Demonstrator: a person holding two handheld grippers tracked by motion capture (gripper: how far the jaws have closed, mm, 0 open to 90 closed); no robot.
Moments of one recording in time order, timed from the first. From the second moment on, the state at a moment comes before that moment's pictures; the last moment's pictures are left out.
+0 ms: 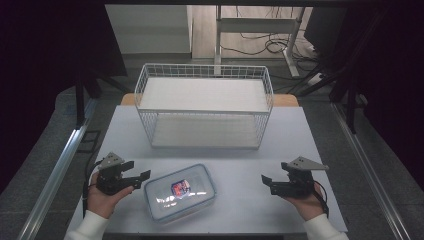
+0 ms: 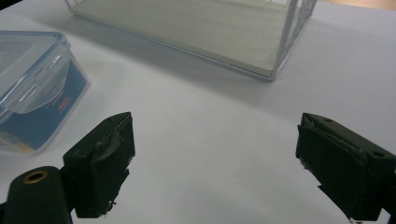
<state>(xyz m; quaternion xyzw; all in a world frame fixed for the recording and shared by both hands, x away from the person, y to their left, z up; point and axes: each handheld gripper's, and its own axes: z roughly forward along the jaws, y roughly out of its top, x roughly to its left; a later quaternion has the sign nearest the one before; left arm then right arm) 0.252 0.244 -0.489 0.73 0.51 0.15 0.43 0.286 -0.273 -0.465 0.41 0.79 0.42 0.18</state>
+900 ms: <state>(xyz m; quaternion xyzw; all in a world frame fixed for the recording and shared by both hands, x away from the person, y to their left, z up) 0.236 0.215 -0.451 0.78 0.43 0.13 0.43 0.282 -0.264 -0.470 0.39 0.80 0.40 0.20</state>
